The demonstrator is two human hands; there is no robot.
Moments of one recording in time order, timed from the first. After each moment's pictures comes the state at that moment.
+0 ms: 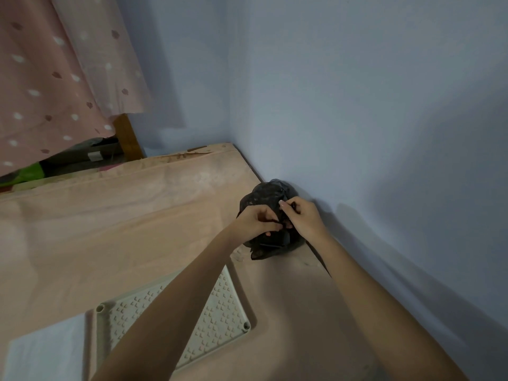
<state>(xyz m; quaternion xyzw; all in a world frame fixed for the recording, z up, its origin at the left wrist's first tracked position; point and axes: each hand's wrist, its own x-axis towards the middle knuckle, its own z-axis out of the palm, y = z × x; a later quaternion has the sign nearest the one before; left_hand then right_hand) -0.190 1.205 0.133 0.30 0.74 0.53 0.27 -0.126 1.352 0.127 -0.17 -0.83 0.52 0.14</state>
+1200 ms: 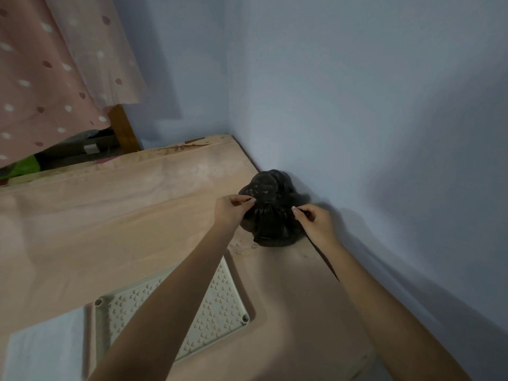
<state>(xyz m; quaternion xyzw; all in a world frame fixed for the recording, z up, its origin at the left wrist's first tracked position) -0.212 1.199 0.108 0.03 0.75 0.65 0.13 -0.106 1.378 0.083 -0.19 -0.82 0.51 0.19</state>
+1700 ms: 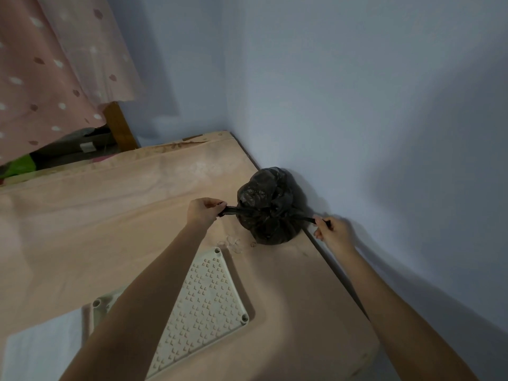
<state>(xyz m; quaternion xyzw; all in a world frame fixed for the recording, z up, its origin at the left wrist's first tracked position) -0.255 1.155 0.077 -0.01 0.81 0.58 0.11 -0.085 1.416 0.043 -0.32 -0.78 0.51 0.16</state>
